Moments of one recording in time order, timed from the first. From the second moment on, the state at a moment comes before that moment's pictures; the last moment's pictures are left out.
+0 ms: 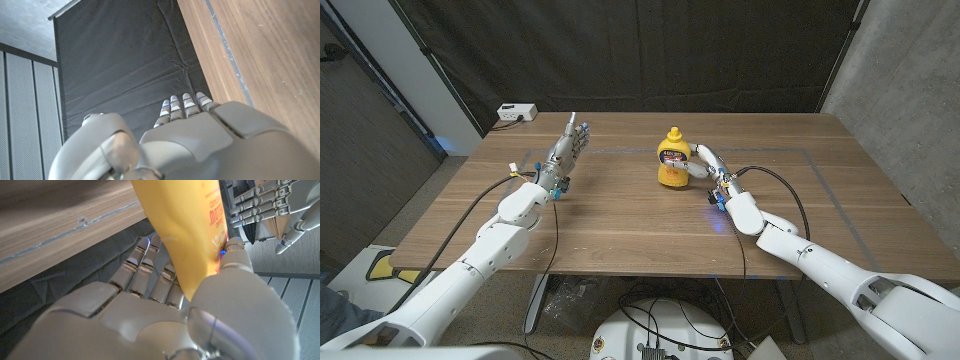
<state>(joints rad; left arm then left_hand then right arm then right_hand) 0.97 0.64 0.32 -1.55 -0.62 -0.29 -0.01 0.39 0.08 -0.29 0.10 0.28 0.01 0.04 0.25 0.18 0.05 0.01 0.24 0.19 0.01 0.03 0.20 0.18 -0.10 0.06 0.23 0.18 -0.71 -0.49 -0.69 -1.16 -0.24 0.53 -0.44 0.83 -0.01 0.17 -0.16 0.30 0.74 -0.21 0.39 0.20 0.94 -0.22 0.31 0.19 0.73 -0.07 0.21 0.18 0.52 -0.05 0.25 0.19</state>
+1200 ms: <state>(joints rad) 0.96 0.72 0.38 -1.76 -0.37 -0.33 0.06 0.39 0.05 -0.32 0.11 0.25 0.09 0.00 0.20 0.18 -0.15 0.06 0.18 0.19 -0.17 0.08 0.17 0.18 -0.17 0.08 0.18 0.19 -0.77 -0.49 -0.65 -1.32 -0.27 0.42 -0.50 0.81 0.01 0.18 -0.17 0.26 0.77 -0.18 0.39 0.19 1.00 -0.22 0.28 0.18 0.81 -0.09 0.21 0.18 0.54 -0.05 0.26 0.19</state>
